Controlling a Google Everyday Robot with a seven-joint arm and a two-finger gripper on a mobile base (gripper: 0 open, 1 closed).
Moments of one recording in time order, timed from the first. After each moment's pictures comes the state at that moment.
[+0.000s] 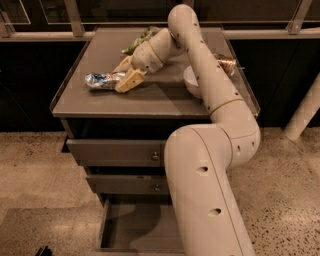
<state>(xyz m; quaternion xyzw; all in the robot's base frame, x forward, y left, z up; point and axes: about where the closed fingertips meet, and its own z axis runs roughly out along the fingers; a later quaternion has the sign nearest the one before) 0.735 0.105 0.840 -0.72 0.50 0.33 0.34</state>
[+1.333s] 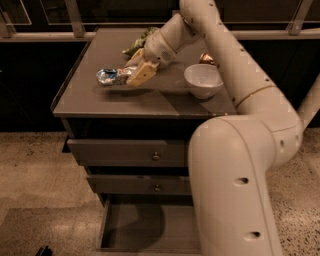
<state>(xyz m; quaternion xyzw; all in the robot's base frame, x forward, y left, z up) 0.709 0.064 0.872 -0.72 0.55 0.29 0.31</state>
